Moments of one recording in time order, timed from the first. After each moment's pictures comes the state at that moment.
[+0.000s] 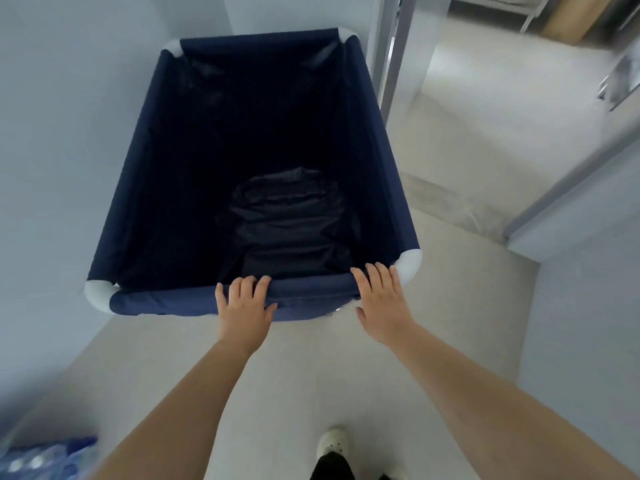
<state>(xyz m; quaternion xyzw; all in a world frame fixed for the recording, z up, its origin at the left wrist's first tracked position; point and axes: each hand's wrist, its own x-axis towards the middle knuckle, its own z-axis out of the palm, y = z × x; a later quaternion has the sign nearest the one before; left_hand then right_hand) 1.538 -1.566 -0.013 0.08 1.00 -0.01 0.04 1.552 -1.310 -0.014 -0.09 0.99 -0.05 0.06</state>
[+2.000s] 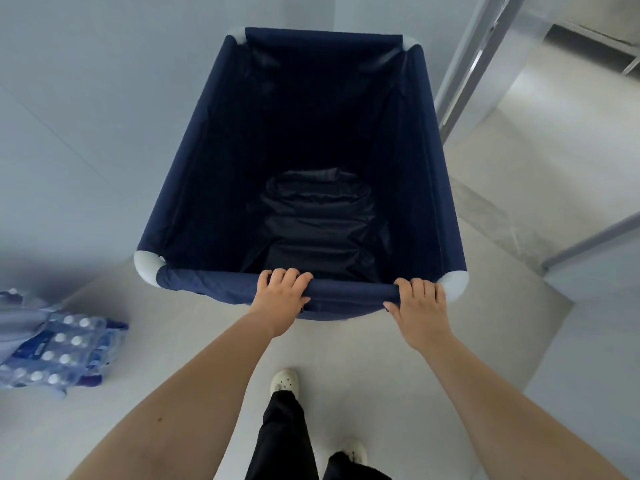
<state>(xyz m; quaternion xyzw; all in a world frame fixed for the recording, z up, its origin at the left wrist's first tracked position) 1.701 -1.582 -0.014 0.11 0.99 -0.02 0.09 1.686 -1.312 0.001 -0.11 0.99 0.01 0.04</state>
